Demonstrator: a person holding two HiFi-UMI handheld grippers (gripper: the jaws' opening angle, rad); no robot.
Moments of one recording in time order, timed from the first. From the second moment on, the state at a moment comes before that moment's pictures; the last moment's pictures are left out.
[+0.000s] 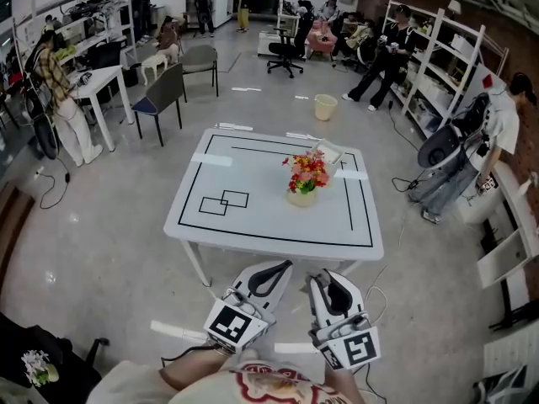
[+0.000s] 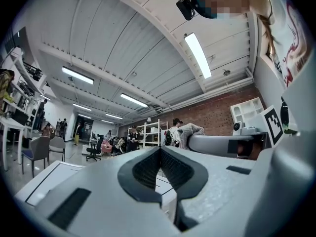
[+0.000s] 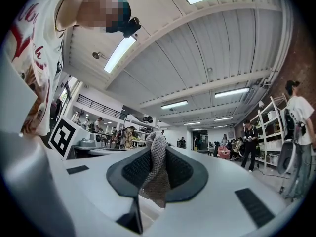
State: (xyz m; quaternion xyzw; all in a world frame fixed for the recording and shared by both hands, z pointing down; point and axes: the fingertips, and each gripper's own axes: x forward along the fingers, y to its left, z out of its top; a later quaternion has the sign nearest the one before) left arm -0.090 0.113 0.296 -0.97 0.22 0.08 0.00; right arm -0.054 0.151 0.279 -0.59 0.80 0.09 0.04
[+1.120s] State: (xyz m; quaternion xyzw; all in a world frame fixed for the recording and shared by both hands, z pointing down) left arm -0.021 0.001 0.305 -0.97 0.23 0.07 0.02; right arm 0.009 0.038 0.283 -0.58 0.81 0.09 0.04
